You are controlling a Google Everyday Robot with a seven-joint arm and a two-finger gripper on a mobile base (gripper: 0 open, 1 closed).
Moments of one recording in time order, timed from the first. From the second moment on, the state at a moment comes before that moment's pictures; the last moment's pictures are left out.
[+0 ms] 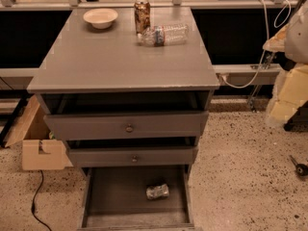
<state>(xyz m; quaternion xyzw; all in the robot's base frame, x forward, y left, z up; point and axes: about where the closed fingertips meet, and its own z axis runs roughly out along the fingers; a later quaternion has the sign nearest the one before) 0.438 -0.217 0.976 -0.60 0.78 -0.03 0.16</state>
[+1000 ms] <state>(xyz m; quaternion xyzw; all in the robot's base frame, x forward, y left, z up) 0.450 -0.125 0.838 -0.63 0.75 0.10 0.20</state>
